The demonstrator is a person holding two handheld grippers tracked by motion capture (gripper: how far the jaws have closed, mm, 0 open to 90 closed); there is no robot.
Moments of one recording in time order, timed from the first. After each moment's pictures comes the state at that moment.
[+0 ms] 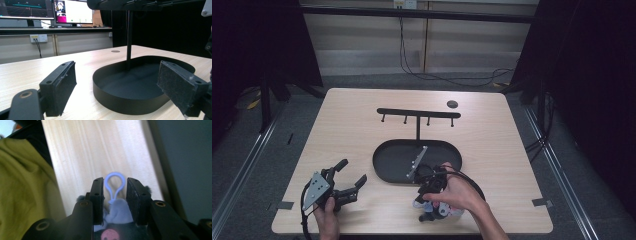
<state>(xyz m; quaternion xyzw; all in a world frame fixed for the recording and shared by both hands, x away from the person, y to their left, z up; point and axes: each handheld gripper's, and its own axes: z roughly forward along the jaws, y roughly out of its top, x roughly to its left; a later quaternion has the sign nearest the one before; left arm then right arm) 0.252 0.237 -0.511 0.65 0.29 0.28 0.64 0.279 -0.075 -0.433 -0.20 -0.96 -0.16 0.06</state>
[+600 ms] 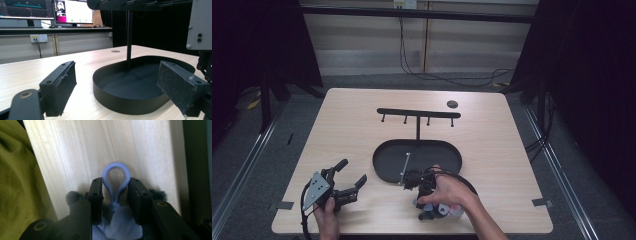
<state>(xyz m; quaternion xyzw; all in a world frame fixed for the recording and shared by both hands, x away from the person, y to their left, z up) 0.252 0.237 -0.510 0.65 0.29 0.28 0.64 0.291 -0.050 -0.465 -0.17 -0.98 -0.05 0.10</state>
